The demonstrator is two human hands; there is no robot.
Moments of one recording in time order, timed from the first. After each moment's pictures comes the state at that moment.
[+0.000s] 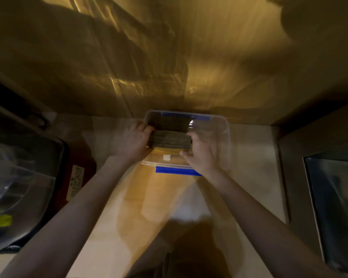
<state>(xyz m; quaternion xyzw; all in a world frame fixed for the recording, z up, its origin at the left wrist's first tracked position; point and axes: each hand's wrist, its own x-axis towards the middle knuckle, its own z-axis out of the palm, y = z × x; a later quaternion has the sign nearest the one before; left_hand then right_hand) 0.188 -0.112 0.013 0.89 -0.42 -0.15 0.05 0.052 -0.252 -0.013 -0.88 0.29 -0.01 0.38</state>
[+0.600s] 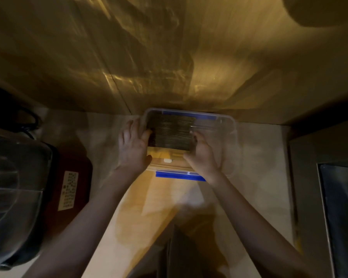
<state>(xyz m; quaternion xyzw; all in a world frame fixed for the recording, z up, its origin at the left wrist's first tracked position) 0.182 -0.108 -0.024 0.93 -0.35 -0.12 0.08 0.070 -0.254 -0.026 -0.78 0.36 0.01 0.51</state>
